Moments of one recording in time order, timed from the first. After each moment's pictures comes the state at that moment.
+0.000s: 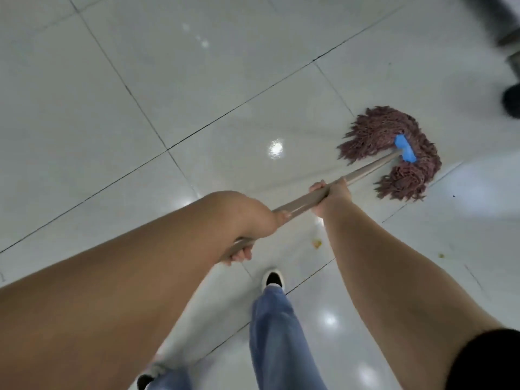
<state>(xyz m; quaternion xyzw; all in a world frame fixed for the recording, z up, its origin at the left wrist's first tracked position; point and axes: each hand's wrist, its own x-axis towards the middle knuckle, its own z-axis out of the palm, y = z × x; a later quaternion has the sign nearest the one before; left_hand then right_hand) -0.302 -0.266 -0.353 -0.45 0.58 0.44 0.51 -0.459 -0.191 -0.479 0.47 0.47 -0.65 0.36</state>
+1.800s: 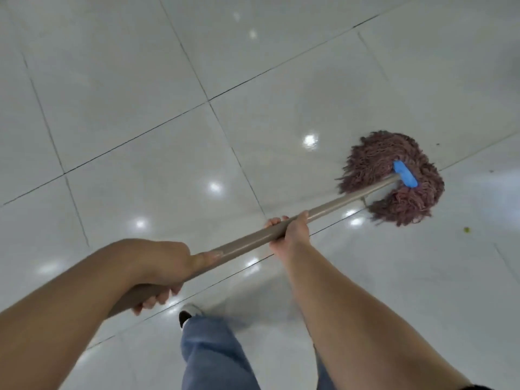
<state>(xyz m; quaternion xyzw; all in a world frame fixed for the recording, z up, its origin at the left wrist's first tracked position) -0.087 -0.056 -0.319 -0.57 0.48 0.44 0.50 -0.229 0.009 -0.455 0.47 0.45 -0.56 0.51</state>
